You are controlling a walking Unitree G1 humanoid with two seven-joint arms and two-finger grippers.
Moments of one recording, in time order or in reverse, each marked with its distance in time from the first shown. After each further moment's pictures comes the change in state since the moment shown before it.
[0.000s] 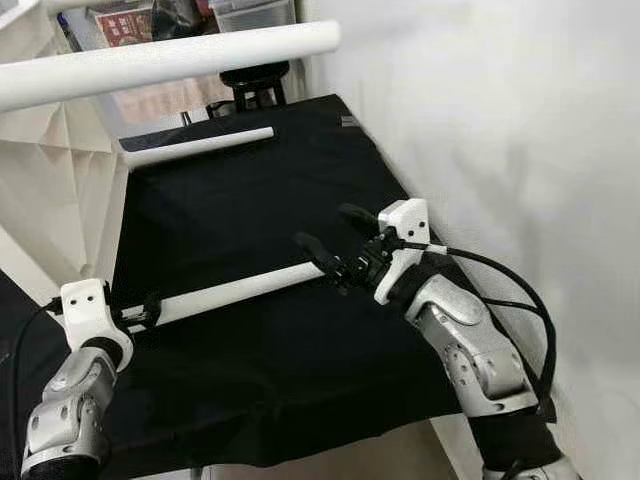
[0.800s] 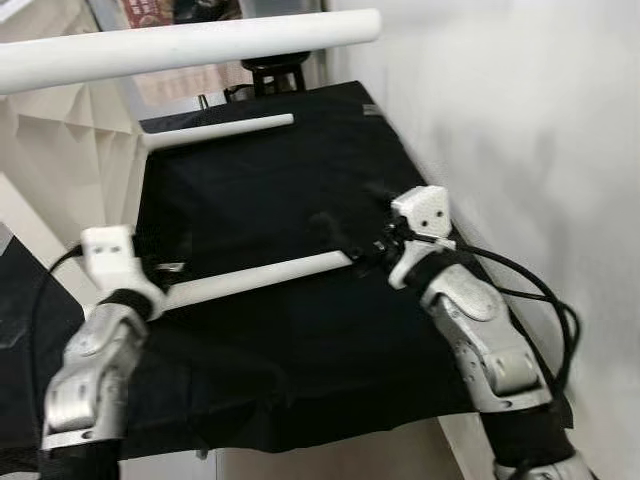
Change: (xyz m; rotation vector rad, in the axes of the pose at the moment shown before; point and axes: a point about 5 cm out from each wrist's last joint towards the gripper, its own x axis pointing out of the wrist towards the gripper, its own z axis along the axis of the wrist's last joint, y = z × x) left arm -0.016 -0.078 0.052 0.012 -0.245 -0.334; right arm -0.021 -0.019 0.018 -0.301 -0.023 -0.228
